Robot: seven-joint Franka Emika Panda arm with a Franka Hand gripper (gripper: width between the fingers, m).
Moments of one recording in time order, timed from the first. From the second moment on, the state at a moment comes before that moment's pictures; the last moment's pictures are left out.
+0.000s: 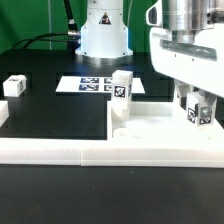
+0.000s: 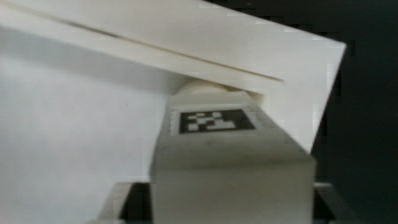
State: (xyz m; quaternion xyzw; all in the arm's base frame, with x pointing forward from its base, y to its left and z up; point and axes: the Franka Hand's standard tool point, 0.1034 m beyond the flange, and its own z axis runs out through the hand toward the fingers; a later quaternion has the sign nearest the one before) arm 0.629 0.106 0.066 -0.73 0.68 0.01 0.07
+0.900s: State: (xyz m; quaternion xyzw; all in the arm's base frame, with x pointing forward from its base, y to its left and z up) arm 0.625 0.107 0.066 -0.53 0.85 0.02 0.07
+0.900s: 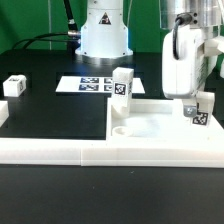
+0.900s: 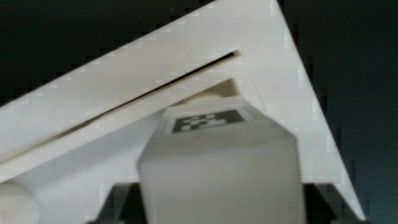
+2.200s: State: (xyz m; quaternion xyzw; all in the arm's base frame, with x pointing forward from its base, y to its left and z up) arm 0.623 0.106 0.063 -0.53 0.85 0.02 0.07
